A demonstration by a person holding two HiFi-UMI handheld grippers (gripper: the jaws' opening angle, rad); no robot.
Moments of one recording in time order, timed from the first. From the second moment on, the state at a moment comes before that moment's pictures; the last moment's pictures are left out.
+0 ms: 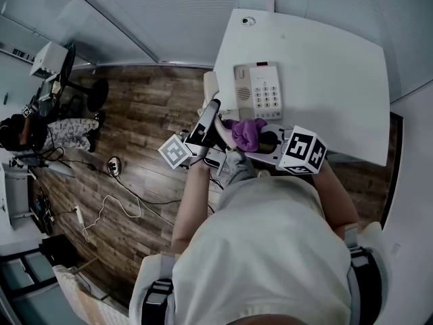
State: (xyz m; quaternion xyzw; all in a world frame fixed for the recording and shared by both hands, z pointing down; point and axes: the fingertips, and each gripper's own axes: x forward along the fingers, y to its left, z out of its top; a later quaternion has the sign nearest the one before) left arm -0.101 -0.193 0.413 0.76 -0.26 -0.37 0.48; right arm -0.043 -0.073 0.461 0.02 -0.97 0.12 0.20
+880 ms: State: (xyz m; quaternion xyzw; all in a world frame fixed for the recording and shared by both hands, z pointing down) left arm -0.084 -0.231 0.457 0.77 -0.34 -0.27 0.47; right arm -0.009 -0.092 0.506 0.10 -0.95 0.14 0.25
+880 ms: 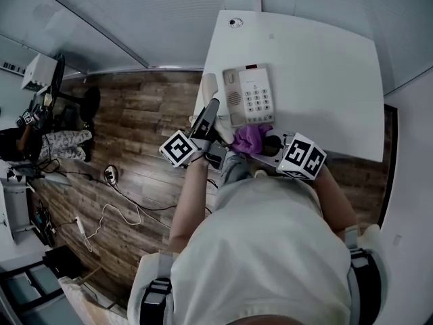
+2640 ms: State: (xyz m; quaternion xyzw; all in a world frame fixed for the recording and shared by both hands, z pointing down) left arm -0.042 -0.299 0.569 0.76 -0.55 0.10 0.34; right arm 0.054 -0.186 0.505 0.33 -0.90 0.20 0.18
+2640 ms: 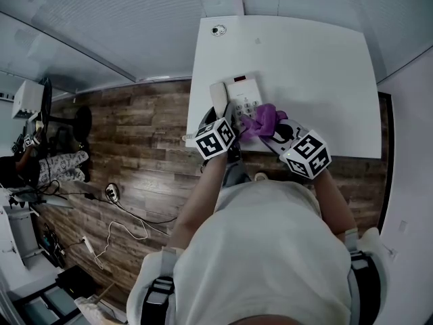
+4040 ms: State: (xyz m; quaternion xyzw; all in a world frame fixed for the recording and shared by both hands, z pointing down) left arm -0.065 -0.169 0.524 0.78 -0.54 0.08 0.31; right arm 0.036 -0.145 0.485 0.37 -0.90 0.20 0.12
